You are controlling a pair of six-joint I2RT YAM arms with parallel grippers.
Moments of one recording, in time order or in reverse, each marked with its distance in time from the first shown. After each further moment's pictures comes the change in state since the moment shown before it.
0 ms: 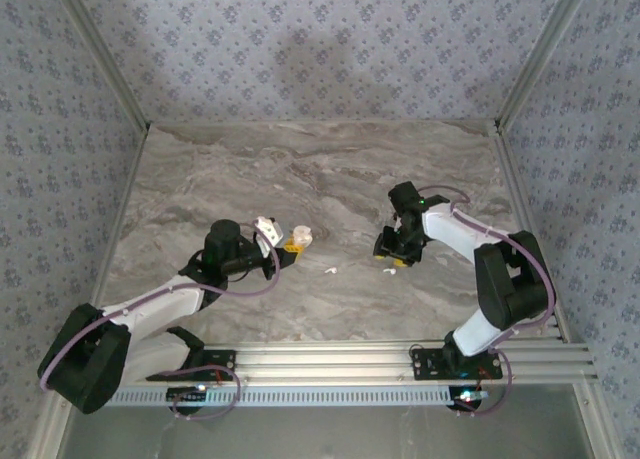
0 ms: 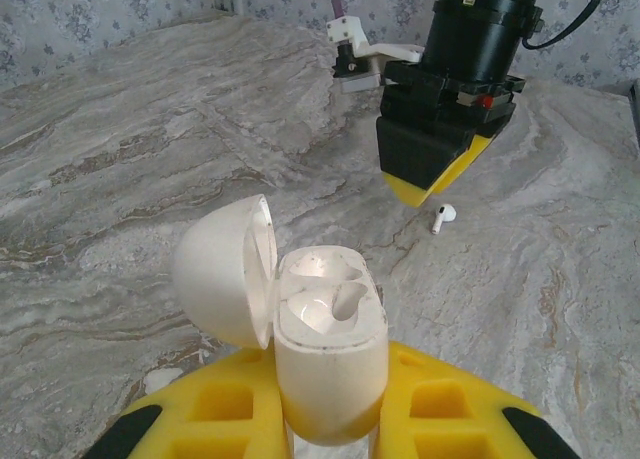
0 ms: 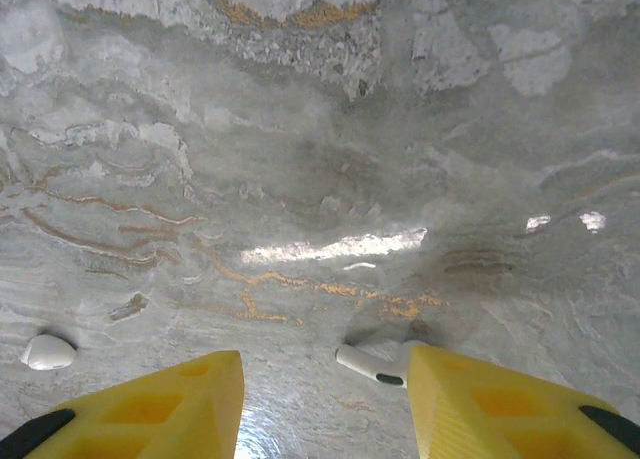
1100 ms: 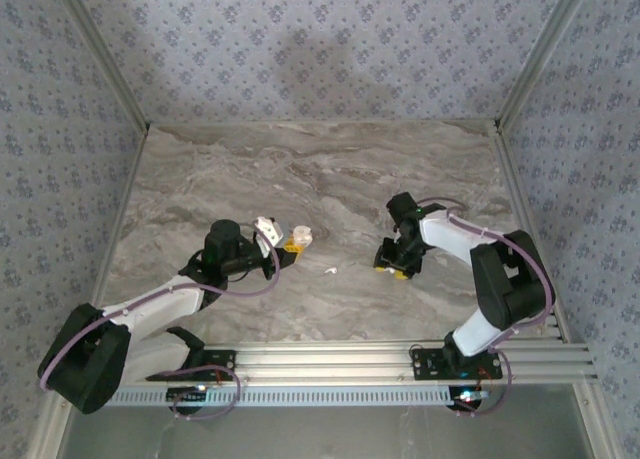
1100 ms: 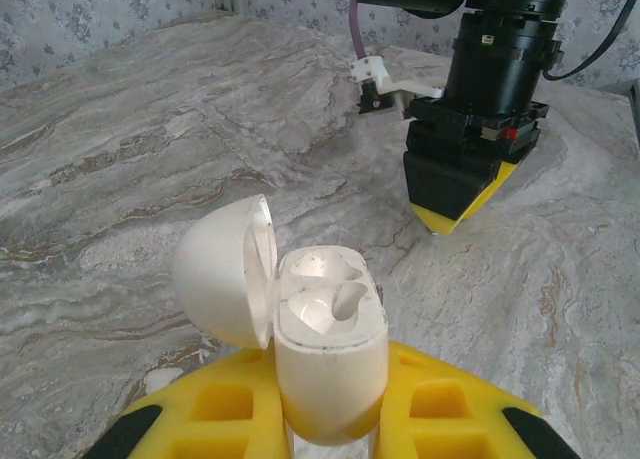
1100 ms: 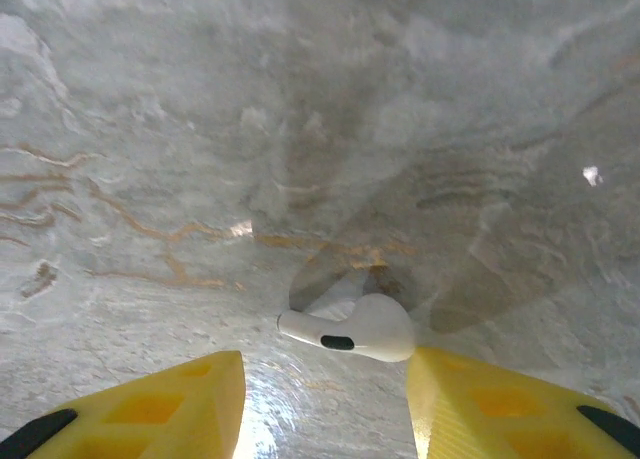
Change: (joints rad) left arm 0.000 0.000 0.000 -0.001 0.000 0.000; right arm 0.016 0.012 -0.068 0.016 -0.025 0.041
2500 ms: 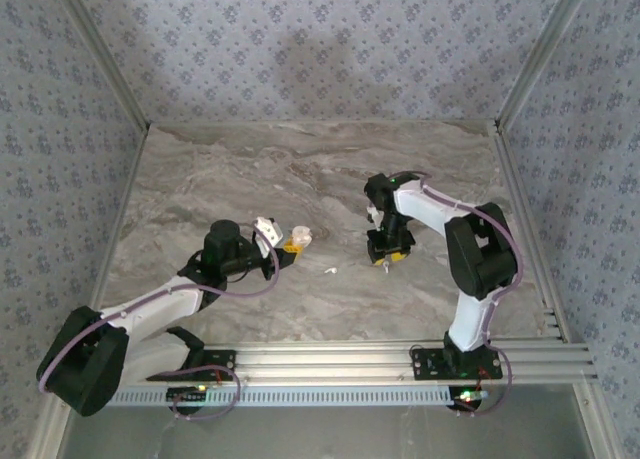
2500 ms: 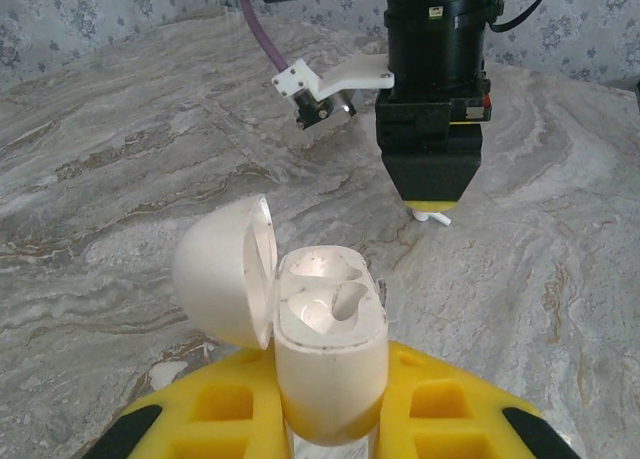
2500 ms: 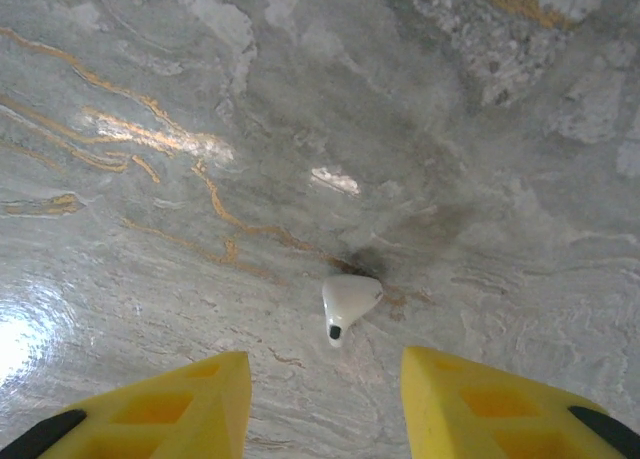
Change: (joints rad) left arm 0.000 -0.016 0.000 -0.023 -0.011 0.008; right arm 0.075 0.247 0.374 -0.346 0.143 -0.475
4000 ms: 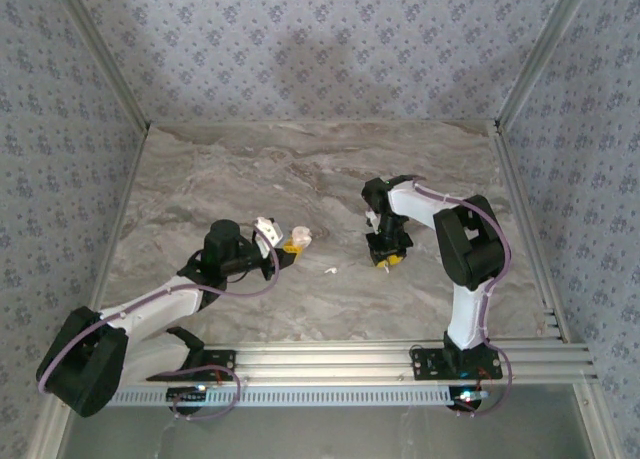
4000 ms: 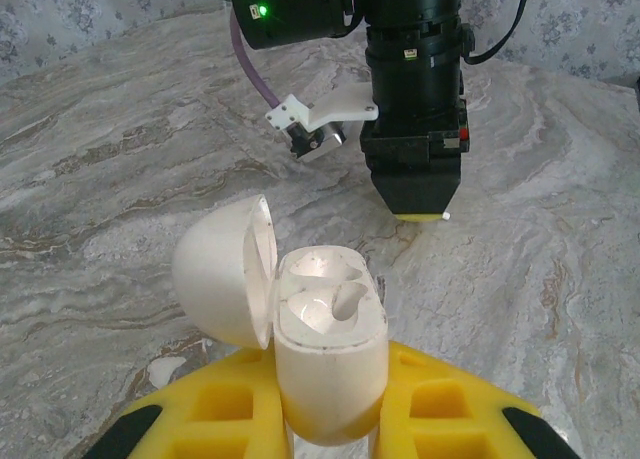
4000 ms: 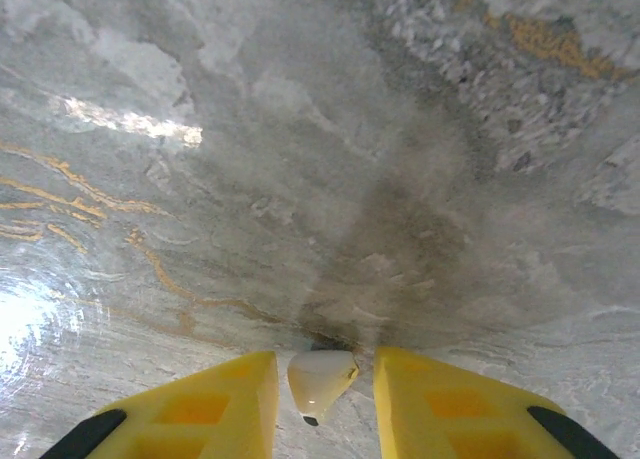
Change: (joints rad) left arm 0.000 -0.002 0.005 -0.022 0.000 0.003; right arm -0.007 0.080 0.003 0.024 0.019 -0.003
